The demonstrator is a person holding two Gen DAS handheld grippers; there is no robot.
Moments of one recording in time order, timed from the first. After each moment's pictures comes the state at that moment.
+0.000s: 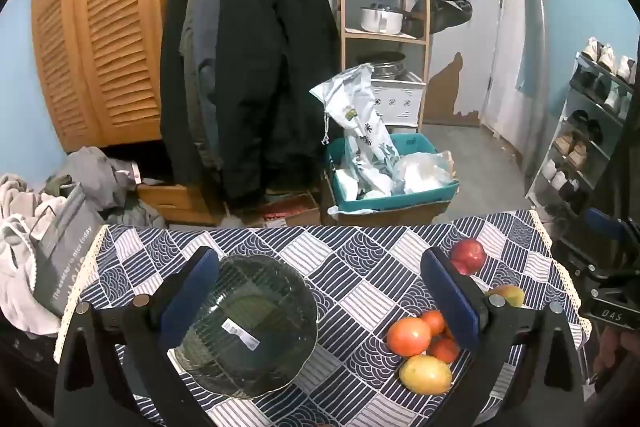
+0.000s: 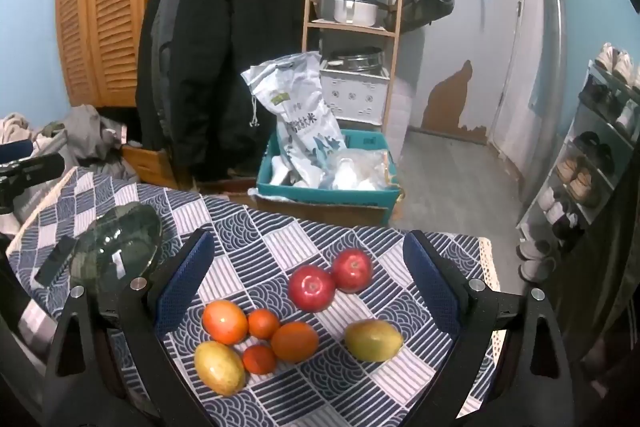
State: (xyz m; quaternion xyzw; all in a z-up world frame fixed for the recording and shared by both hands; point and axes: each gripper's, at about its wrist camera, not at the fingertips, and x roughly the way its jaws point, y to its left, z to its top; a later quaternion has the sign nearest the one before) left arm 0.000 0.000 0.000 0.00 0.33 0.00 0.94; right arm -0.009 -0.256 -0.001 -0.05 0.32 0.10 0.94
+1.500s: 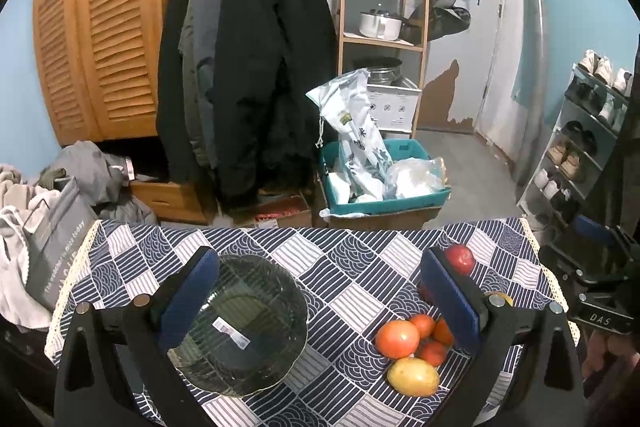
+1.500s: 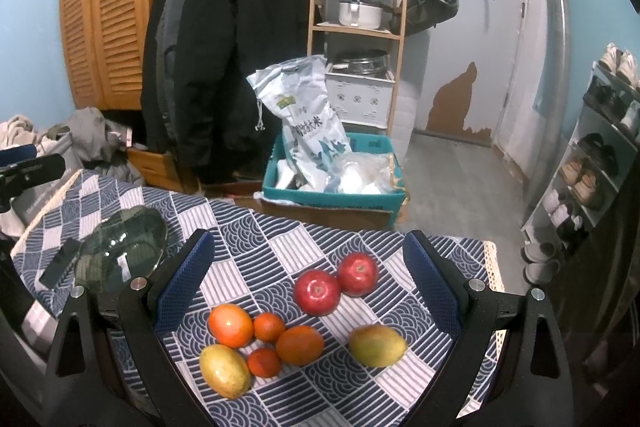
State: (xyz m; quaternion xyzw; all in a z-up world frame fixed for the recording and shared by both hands) left arm -0.004 0.001 0.008 -0.02 0.32 -0.01 0.95; right arm -0.008 -0.253 0.002 -0.05 0.31 0.10 0.94
